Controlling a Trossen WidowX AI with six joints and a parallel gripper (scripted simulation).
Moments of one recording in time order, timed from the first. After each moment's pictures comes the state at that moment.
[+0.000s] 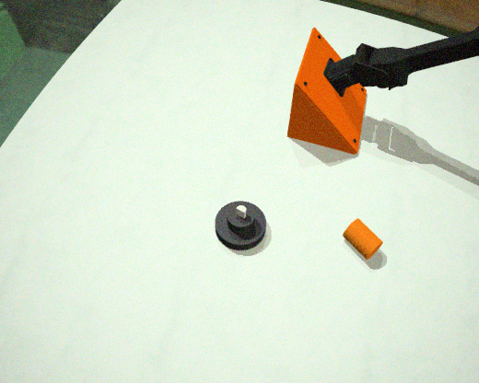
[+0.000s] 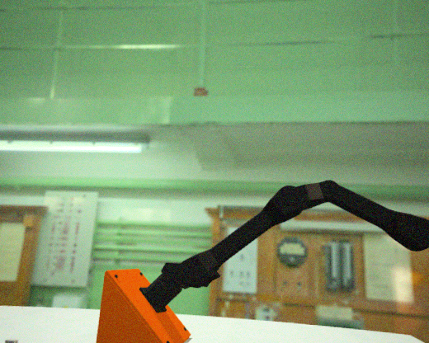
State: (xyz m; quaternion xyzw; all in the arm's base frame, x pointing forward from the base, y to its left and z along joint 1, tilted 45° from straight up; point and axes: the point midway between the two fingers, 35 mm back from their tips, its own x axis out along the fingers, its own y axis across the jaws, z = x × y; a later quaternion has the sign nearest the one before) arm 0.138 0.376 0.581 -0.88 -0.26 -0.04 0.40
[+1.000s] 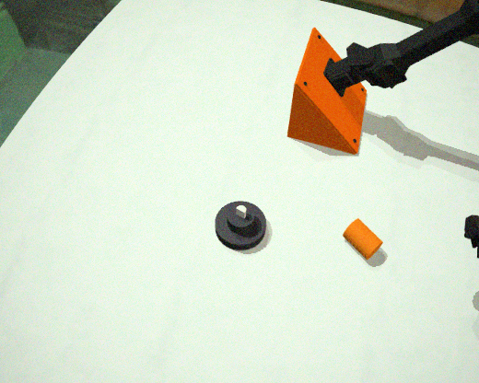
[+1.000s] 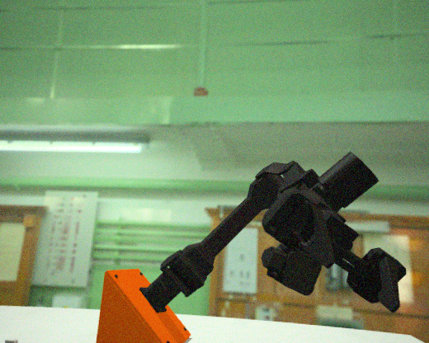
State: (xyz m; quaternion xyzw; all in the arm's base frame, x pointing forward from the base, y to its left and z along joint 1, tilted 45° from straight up) arm 0.395 0.213 0.315 -0.94 -0.31 0.12 0.08
